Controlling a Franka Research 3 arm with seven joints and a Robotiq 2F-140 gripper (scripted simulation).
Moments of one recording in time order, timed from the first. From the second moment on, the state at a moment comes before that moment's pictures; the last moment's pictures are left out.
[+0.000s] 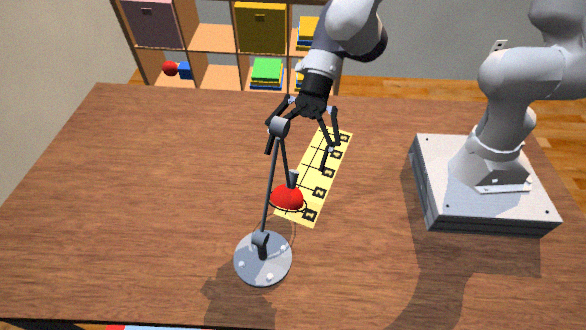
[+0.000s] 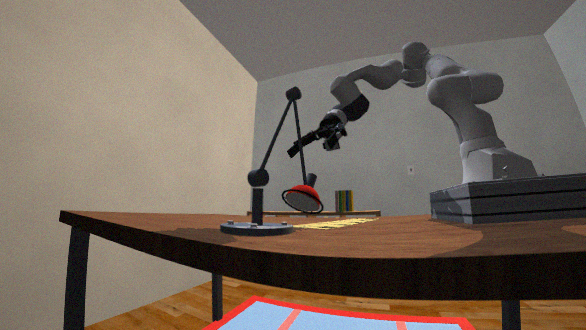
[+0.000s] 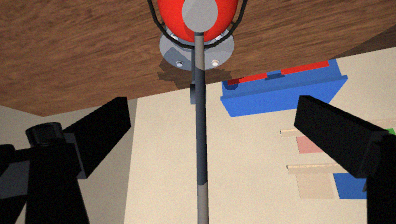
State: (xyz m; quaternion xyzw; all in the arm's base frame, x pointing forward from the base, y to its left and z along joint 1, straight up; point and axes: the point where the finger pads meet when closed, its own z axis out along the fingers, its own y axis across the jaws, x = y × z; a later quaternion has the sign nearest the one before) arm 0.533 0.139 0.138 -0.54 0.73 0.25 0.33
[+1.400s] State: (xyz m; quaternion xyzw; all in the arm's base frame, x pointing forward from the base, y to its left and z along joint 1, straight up) arm 0.546 0.164 0.115 -0.54 0.73 0.25 0.33
